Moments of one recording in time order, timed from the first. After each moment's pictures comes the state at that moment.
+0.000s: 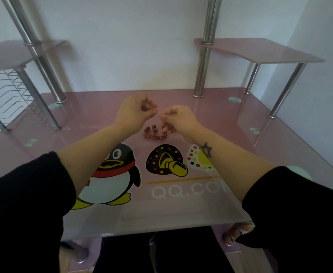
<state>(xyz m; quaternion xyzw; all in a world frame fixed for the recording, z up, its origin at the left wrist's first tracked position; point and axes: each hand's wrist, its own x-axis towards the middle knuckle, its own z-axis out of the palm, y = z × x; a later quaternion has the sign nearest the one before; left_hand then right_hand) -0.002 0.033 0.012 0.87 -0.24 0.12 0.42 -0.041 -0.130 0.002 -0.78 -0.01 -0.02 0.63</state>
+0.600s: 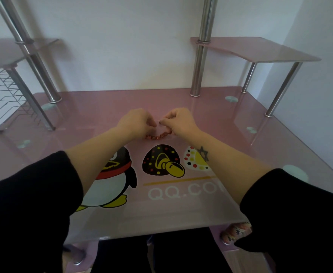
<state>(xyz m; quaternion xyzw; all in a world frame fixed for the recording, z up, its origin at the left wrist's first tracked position) 0.007 0.022 -0.004 0.95 -0.24 0.01 0.20 -0.037 -0.135 -0.008 -0.86 0.05 -0.09 0.50</state>
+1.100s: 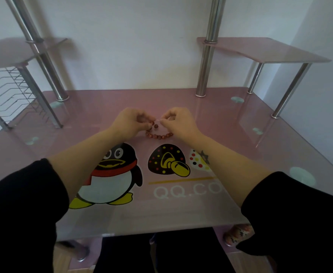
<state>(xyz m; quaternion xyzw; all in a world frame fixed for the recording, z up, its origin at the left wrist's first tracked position) 0.001 0.057 -0.008 0.89 -0.22 -0.01 0.39 -0.039 -0.122 -0.011 -0.89 -0.02 -0.14 0.44</state>
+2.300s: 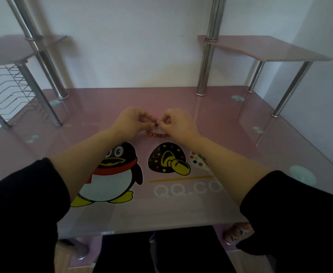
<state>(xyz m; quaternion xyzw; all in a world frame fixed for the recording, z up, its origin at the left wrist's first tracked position) -0.002 0.055 -0.010 0.88 -0.23 -0.02 0.41 -0.044 -0.117 -0.014 -0.94 -0.06 -0.17 0.28</state>
